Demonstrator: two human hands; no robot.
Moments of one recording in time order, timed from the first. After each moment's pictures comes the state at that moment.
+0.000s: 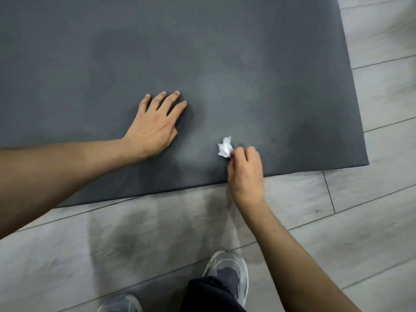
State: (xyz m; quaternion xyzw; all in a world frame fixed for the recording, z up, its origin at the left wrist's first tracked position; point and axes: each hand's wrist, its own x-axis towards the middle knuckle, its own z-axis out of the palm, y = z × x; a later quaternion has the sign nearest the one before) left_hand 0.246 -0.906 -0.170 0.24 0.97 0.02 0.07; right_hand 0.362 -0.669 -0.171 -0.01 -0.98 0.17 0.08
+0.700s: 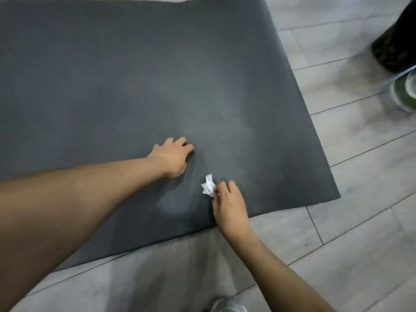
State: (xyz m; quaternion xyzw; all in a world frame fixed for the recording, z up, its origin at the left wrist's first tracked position) left_hand 0.182 -0.853 -0.112 0.23 0.92 0.03 0.32; right_hand 0.333 -0.682 -0.147 -0.06 -0.97 0.23 -0.02
